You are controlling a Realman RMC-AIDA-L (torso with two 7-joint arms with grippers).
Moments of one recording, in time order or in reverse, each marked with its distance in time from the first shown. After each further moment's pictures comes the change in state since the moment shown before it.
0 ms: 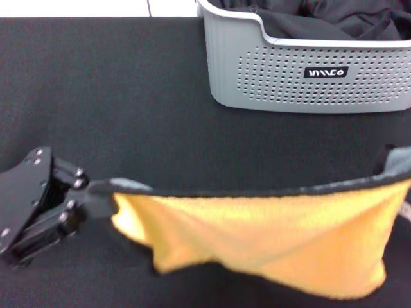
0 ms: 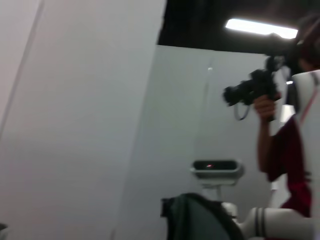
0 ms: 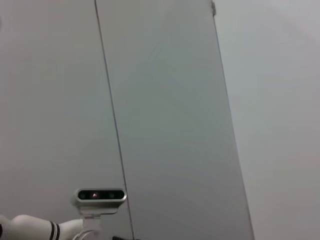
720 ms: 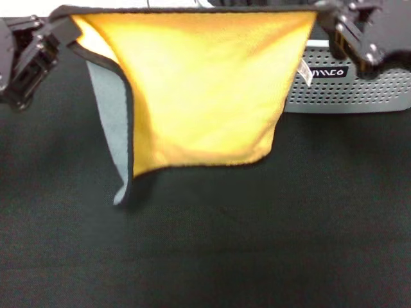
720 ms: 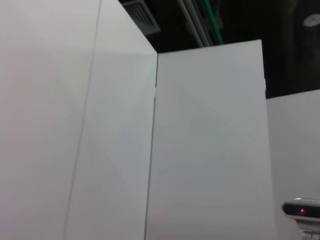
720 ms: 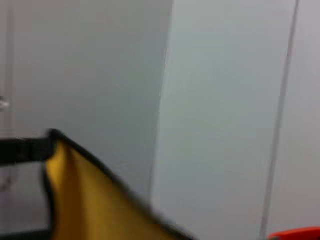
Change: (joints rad) left arm -0.196 -0.132 -0.771 -0.192 0.364 -0.015 0.097; right arm 0.377 -0.014 -0.154 -0.061 -0.353 -0.612 0.069
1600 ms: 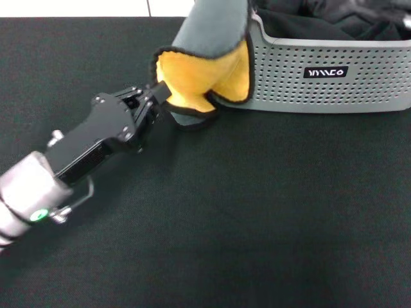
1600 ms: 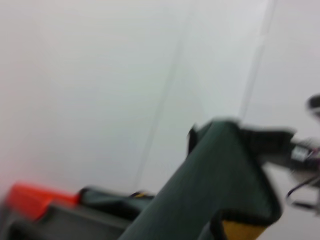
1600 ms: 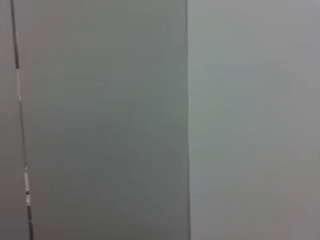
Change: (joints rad) left arm -0.021 -0.118 -0.003 -0.398 0.060 -0.296 0.370; right arm 0.519 0.009 0.144 0.439 0.021 0.066 0.100
